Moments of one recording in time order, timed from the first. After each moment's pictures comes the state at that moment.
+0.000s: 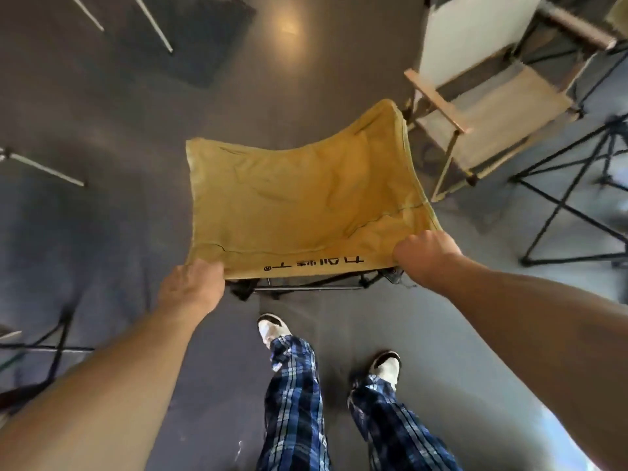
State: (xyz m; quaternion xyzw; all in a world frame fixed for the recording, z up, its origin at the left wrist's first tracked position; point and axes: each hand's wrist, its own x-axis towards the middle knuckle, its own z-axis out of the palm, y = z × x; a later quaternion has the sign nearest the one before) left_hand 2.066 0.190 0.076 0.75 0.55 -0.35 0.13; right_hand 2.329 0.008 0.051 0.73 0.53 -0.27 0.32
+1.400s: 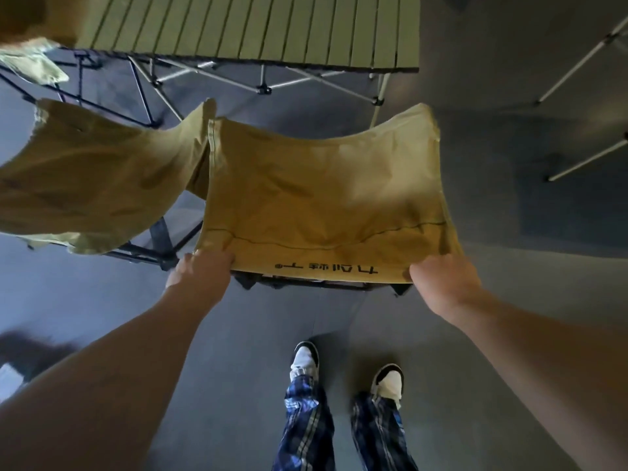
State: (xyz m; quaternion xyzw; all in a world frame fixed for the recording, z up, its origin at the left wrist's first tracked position) left_hand 1.730 0.413 -0.001 0.41 0.87 -0.15 0.24; right_hand 2.019 0.617 0.003 0.31 0.88 0.02 0.36
